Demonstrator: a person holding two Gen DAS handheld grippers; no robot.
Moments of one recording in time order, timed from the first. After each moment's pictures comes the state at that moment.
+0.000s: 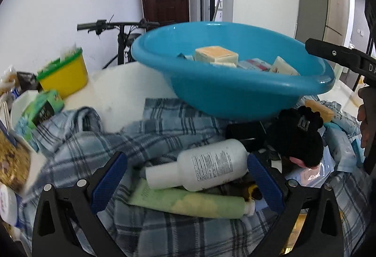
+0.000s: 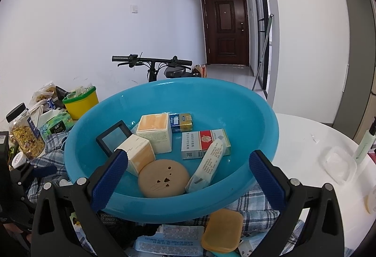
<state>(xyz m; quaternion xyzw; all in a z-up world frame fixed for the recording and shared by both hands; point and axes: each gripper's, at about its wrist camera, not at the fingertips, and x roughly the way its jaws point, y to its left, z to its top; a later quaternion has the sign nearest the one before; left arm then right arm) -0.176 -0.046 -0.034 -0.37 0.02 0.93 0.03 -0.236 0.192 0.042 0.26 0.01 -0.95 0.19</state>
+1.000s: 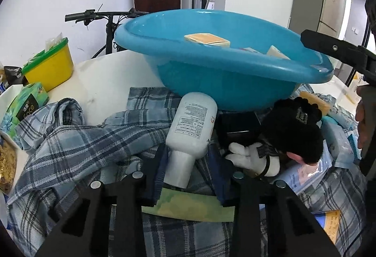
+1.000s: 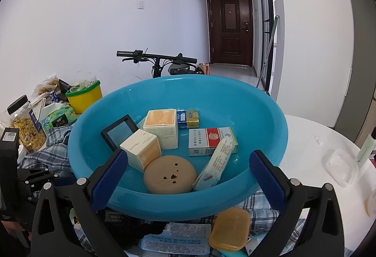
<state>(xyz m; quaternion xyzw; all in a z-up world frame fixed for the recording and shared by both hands) -0.186 -0.042 -0.045 -0.40 0.01 0.91 0.06 -0.230 0.180 0.039 0.26 0.02 -0.94 0.20</state>
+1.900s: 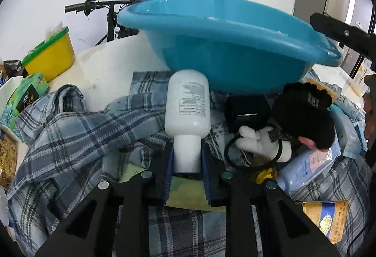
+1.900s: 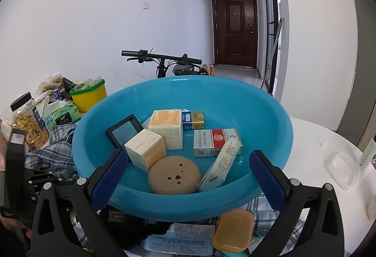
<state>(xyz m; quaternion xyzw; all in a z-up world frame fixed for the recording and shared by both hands) -0.186 -0.045 -0.058 -0.43 0.02 0.90 0.05 -0.228 0.177 0.040 0.26 0.03 -0.94 0.21</state>
